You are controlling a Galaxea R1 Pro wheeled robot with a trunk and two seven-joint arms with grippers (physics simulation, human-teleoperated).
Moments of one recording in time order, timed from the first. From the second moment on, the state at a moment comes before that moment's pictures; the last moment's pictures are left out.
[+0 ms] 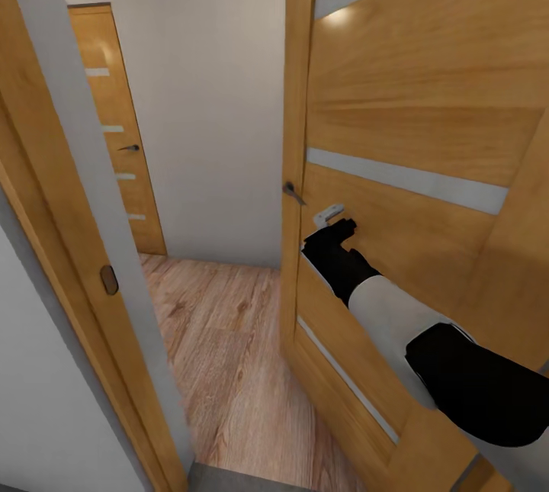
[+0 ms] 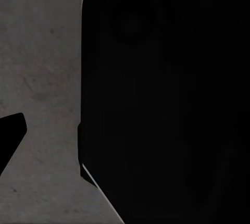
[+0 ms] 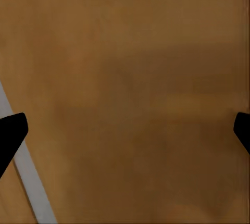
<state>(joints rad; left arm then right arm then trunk) 0.00 0.01 0.00 -0.03 0.08 -0.01 0.00 -1.25 0.17 0.50 -0.46 0.05 0.68 -0.50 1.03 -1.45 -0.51</state>
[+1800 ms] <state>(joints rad) 0.00 0.01 0.00 -0.03 0.08 -0.01 0.00 -1.34 0.17 0.49 -0.41 -0.09 0.65 -0.48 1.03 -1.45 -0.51</state>
